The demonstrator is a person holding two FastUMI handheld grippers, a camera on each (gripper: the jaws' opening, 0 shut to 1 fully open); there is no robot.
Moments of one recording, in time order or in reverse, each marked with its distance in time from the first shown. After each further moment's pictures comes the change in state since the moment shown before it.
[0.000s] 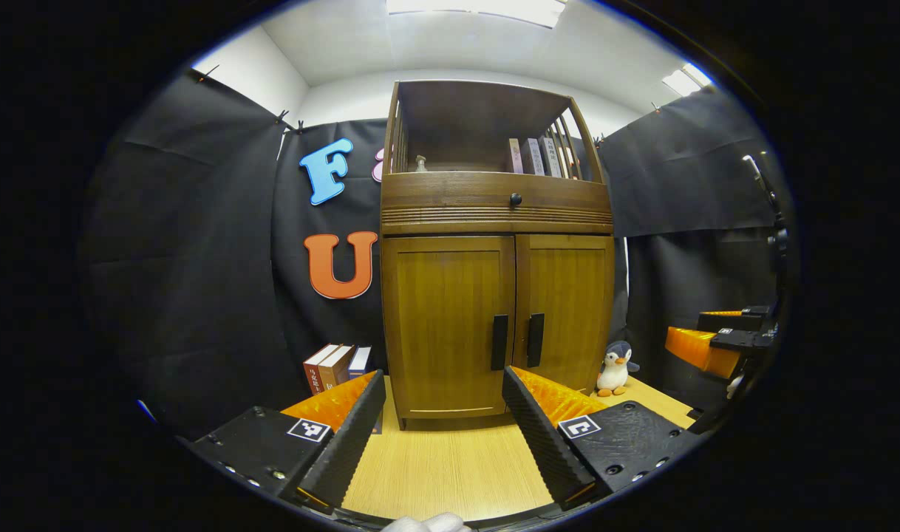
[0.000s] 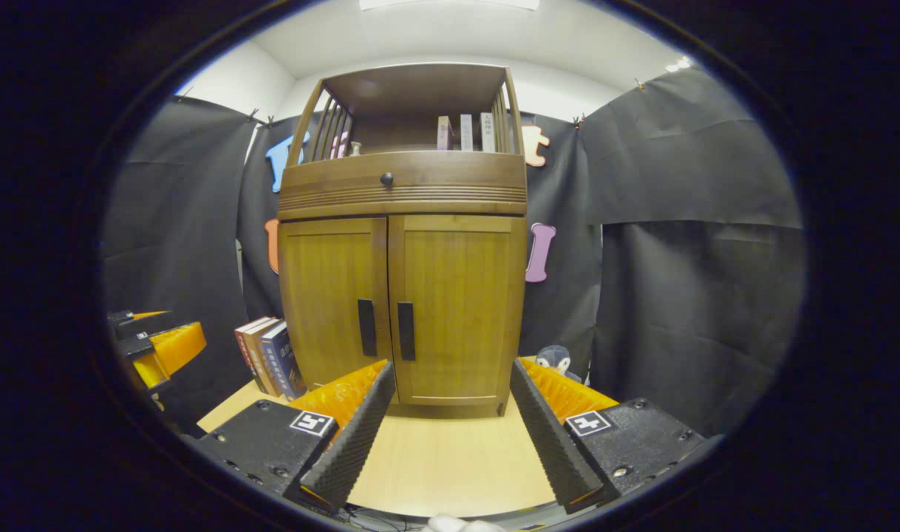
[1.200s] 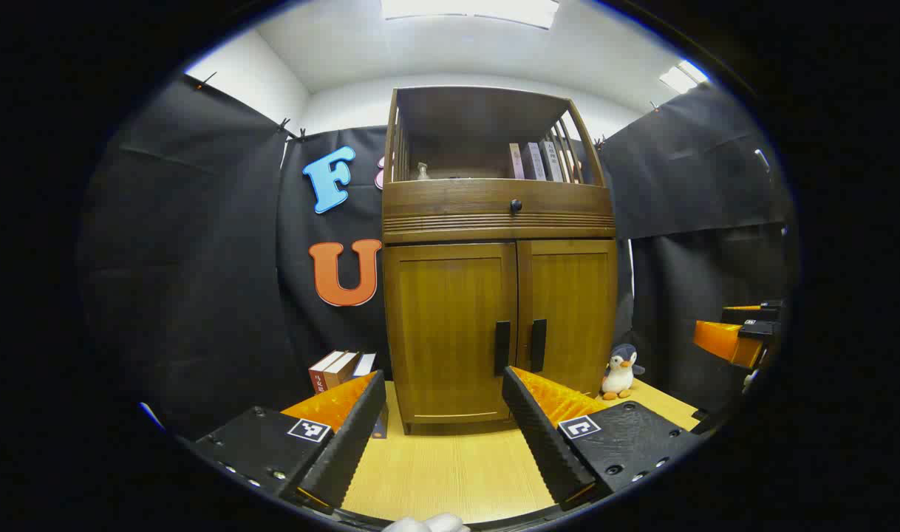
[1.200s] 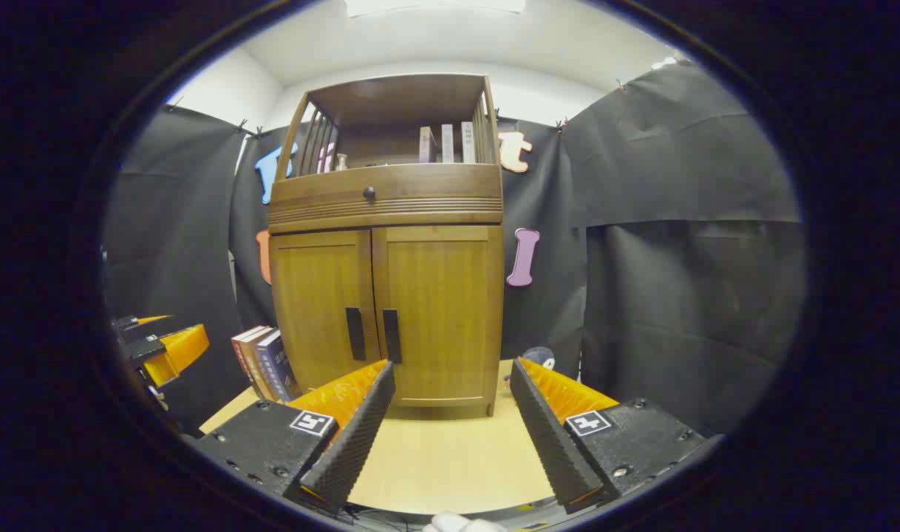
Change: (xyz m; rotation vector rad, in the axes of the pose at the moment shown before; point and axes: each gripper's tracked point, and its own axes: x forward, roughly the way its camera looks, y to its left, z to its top) left arm -0.004 0.003 0.002 0.013 -0.037 0.011; right arm -0.037 -0.023 0.012 0.035 -0.040 -0.037
